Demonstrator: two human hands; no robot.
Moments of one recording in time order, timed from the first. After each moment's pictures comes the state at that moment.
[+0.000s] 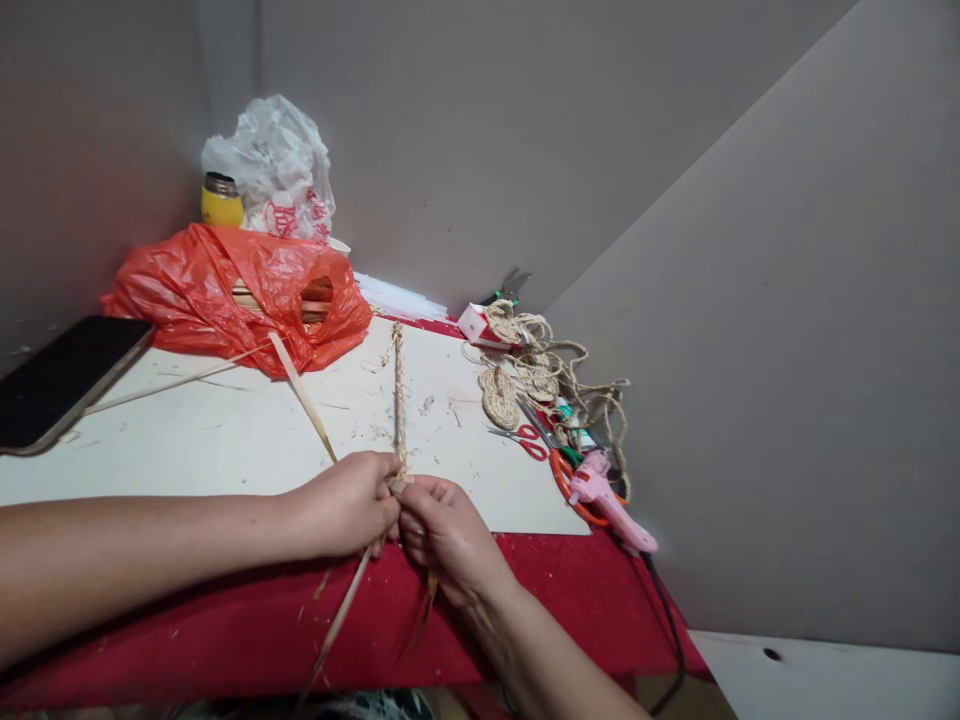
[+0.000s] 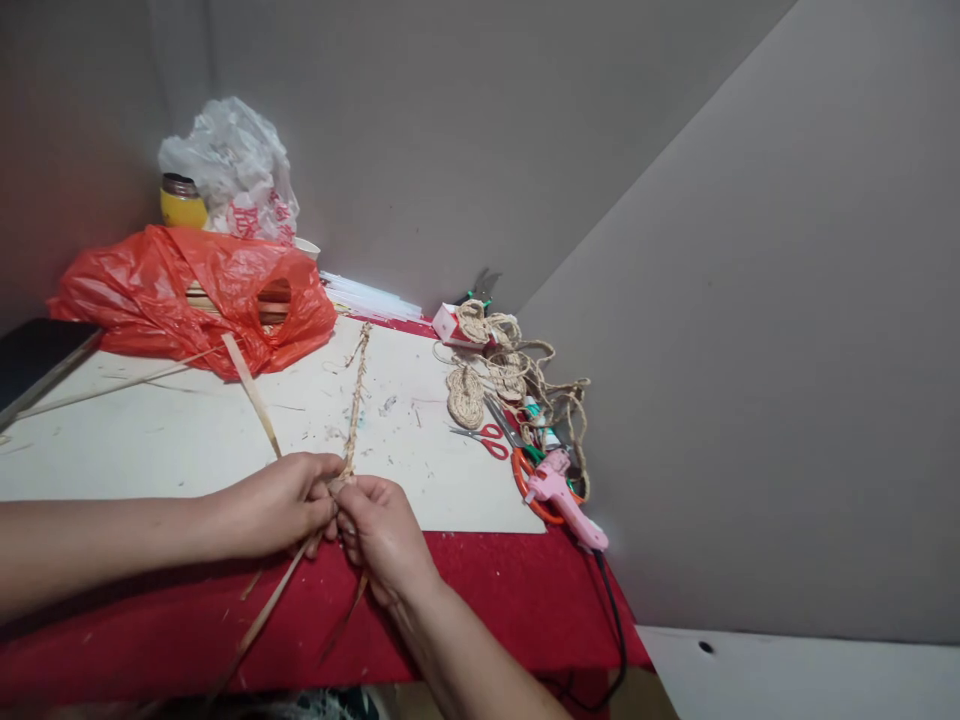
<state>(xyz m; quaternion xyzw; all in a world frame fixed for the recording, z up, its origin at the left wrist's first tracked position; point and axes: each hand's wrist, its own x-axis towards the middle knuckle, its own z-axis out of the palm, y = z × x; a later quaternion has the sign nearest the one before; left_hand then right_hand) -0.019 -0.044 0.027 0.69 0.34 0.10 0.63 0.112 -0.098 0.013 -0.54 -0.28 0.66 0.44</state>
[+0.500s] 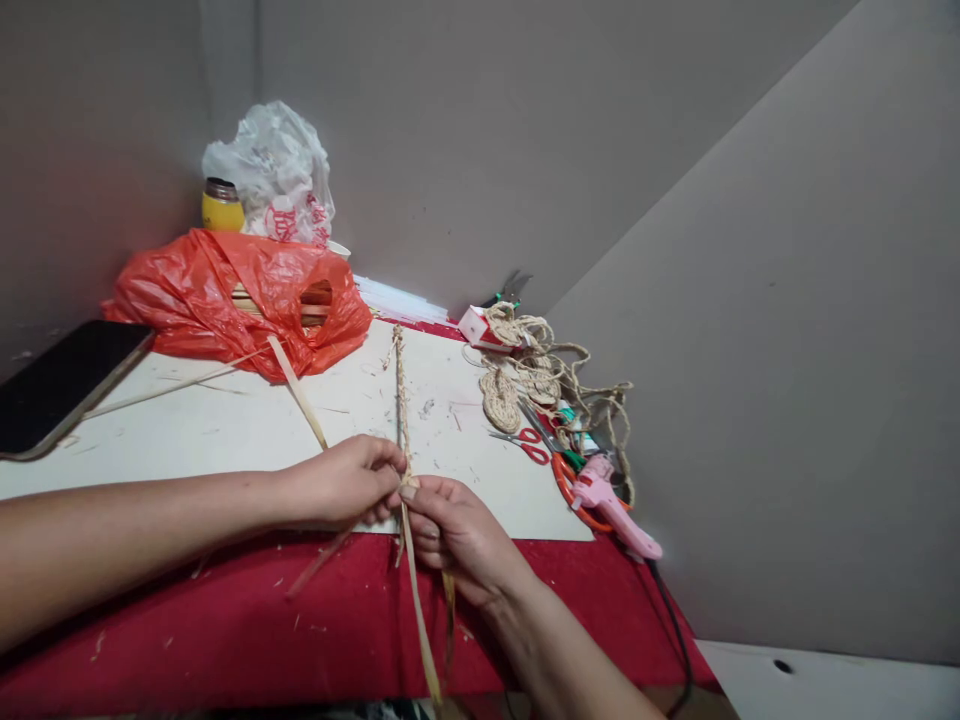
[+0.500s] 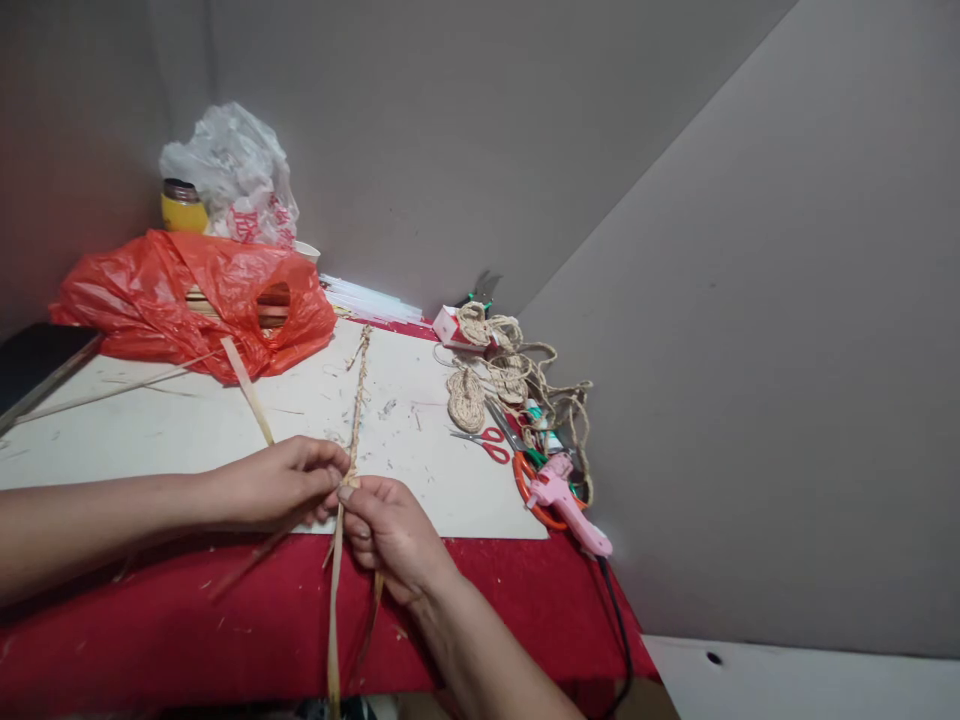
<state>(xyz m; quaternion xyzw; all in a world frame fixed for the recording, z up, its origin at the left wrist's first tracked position) -0.017 -0.019 0.023 0.70 0.34 0.11 0.62 0.130 -0.096 0.021 -0.48 -0.27 0.72 0.41</state>
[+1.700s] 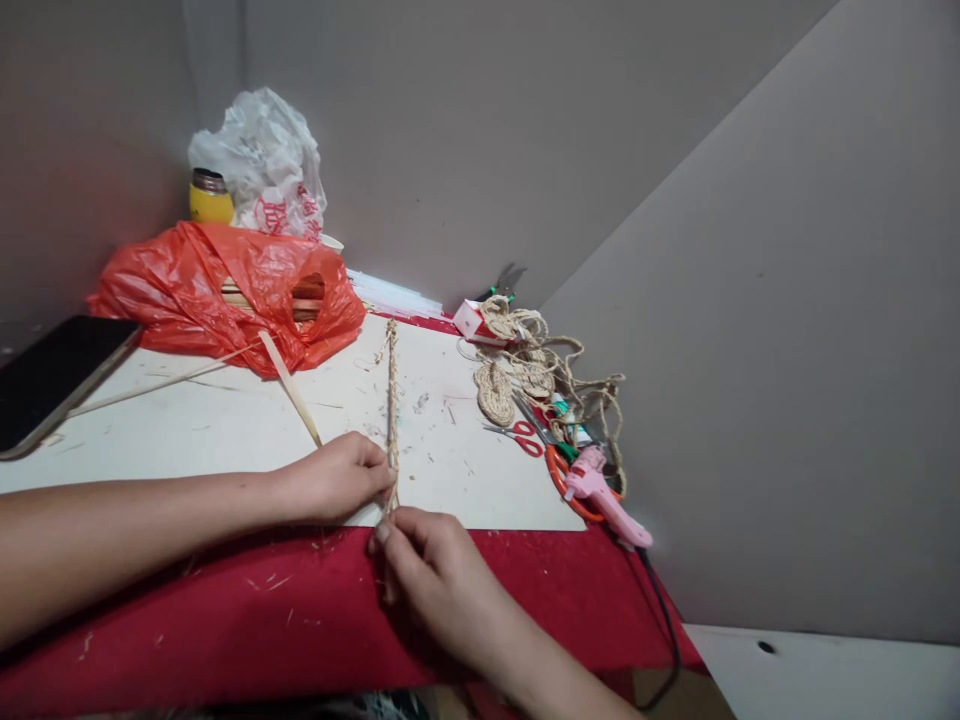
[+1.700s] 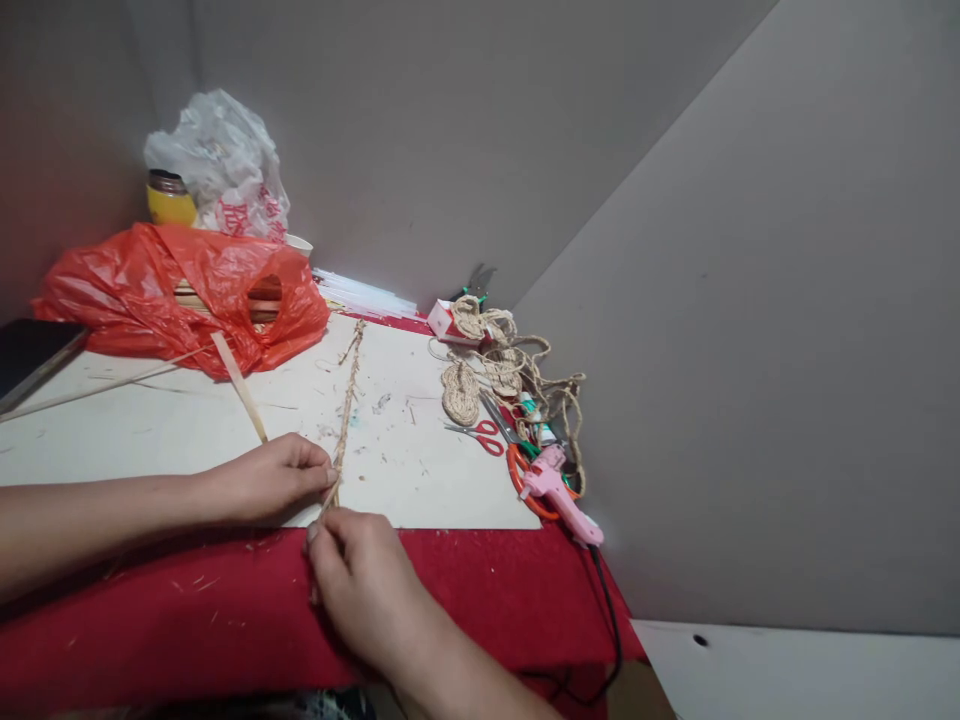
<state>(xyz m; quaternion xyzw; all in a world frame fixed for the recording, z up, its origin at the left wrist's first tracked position) -0.016 -0.021 0.023 0.72 0.35 0.10 0.59 0.111 -0.125 0.027 -0.64 -0.59 0.44 0.24</state>
